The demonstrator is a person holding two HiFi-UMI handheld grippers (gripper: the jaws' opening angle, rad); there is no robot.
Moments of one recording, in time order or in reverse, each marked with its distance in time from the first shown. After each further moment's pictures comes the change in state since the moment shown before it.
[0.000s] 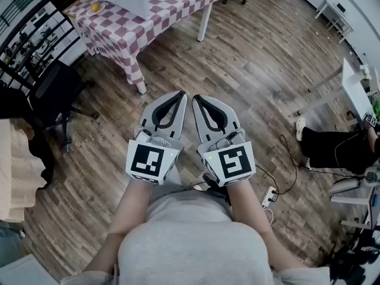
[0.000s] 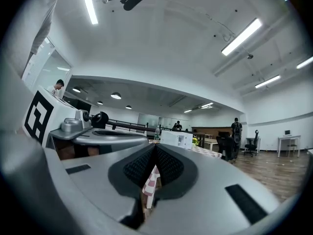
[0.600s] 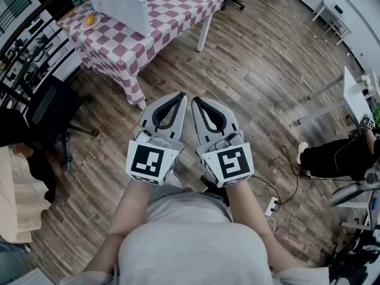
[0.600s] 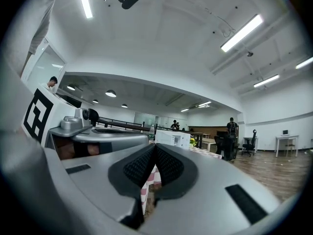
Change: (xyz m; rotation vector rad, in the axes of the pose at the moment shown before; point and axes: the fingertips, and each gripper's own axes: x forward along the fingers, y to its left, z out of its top) left arm 0.081 0.103 -0.002 0.006 -0.027 -0.032; right arm 0.122 -0.042 -0.007 0.003 0.013 -0.035
